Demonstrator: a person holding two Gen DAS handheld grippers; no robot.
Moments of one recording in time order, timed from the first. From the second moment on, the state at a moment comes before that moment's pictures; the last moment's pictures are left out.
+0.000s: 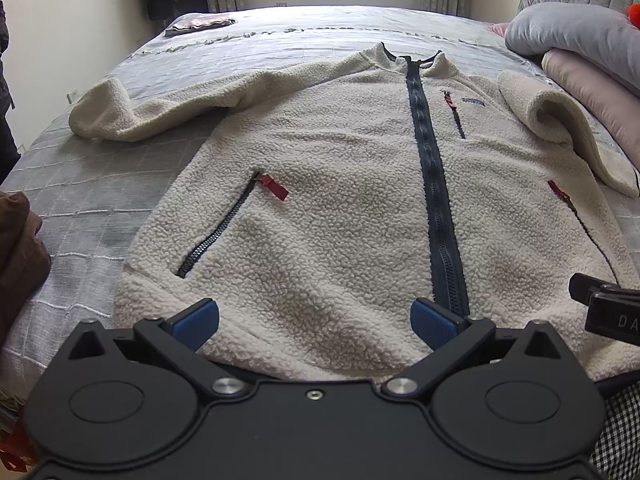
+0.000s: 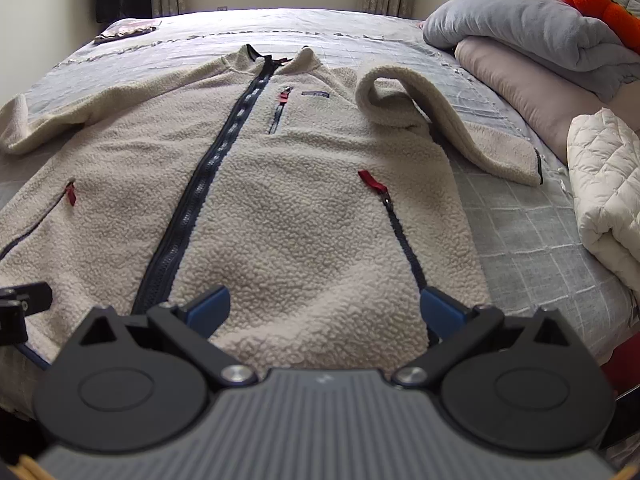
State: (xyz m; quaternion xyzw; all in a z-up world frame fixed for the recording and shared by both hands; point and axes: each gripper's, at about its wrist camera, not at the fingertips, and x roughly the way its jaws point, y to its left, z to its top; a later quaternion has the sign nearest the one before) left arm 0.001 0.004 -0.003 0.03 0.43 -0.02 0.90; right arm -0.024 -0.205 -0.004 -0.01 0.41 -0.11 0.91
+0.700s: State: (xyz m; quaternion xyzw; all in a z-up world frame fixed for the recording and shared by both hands) left arm 0.000 0.010 -0.002 0.02 0.42 -0.02 0.91; right arm -0.023 -0.200 -0.002 -0.02 0.41 -0.11 0.90
